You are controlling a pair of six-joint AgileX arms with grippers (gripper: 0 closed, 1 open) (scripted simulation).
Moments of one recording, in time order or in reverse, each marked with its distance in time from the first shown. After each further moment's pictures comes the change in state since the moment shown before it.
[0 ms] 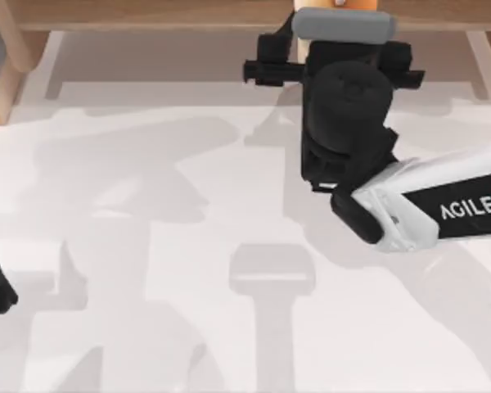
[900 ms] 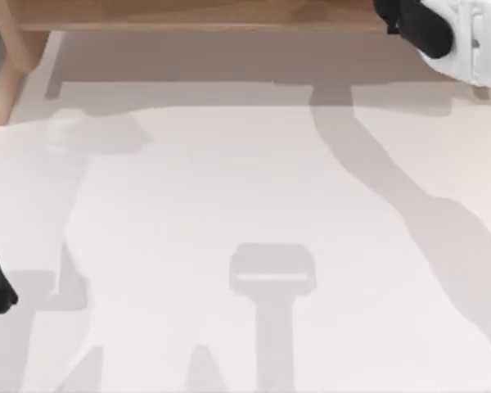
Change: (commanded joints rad) left arm 0.000 0.000 0.000 0.000 0.000 0.000; right arm -0.211 -0.086 0.443 -0.731 -0.275 0.080
